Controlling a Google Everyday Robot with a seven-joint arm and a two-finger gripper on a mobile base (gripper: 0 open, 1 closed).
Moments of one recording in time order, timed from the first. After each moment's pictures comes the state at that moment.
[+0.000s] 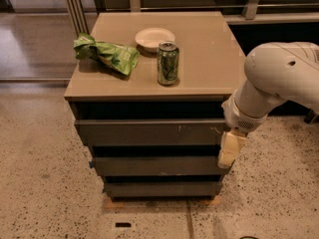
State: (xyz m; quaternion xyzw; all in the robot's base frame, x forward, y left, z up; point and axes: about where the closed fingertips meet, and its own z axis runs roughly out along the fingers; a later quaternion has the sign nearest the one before) arm 0.502 -0.182 0.751 -0.62 0.78 0.01 0.12
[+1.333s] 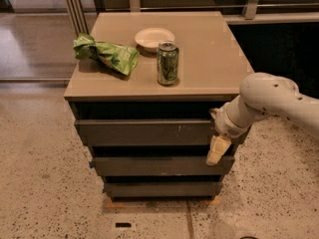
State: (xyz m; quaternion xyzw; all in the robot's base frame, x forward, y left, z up) arm 0.566 -0.171 0.659 -0.64 0.74 0.07 0.20
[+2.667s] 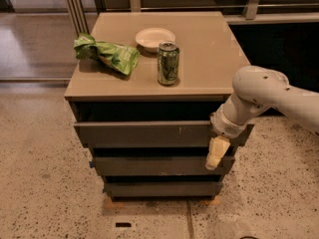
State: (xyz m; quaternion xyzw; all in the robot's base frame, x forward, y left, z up) arm 0.543 -0.170 0.648 -0.62 0.77 0.12 0.11
